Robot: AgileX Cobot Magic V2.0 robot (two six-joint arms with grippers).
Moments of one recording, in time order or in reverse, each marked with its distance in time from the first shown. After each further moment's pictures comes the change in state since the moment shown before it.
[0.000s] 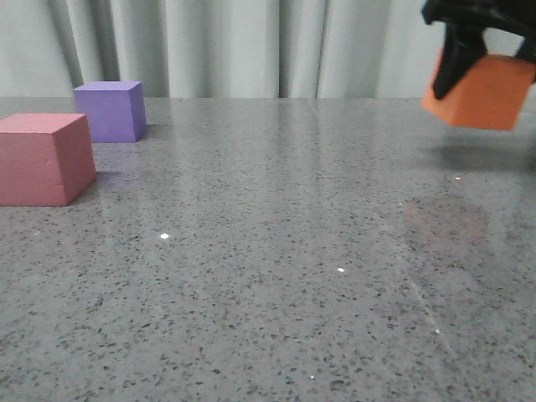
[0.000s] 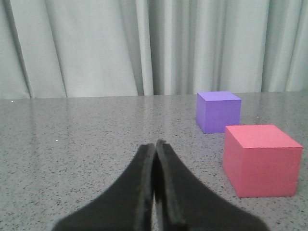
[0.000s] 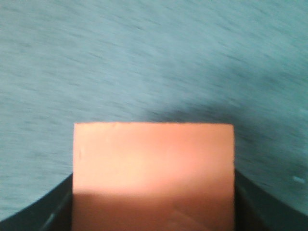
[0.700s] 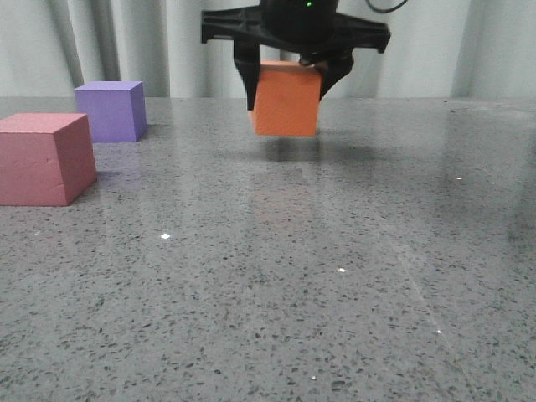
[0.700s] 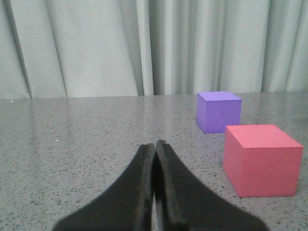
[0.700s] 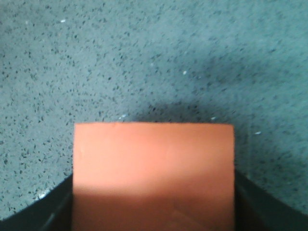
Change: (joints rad) left arm 0.000 0.000 0.000 0.000 0.000 0.000; right arm 0.414 0.397 -0.486 -0.341 0.193 0.534
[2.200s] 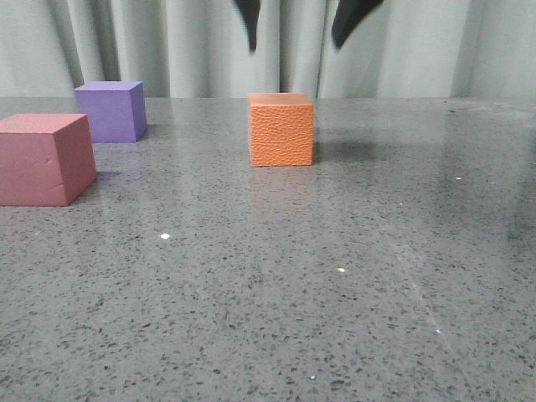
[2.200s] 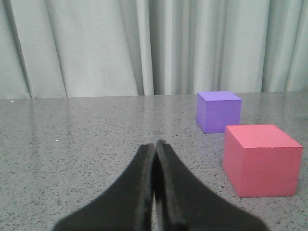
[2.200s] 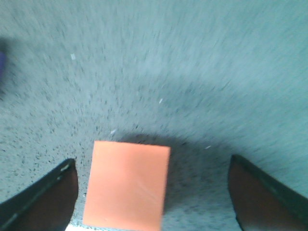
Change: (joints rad) left arm 0.000 0.000 0.000 0.000 0.001 0.000; right arm 0.013 -0.111 -0.083 -0.088 0.114 -0.066
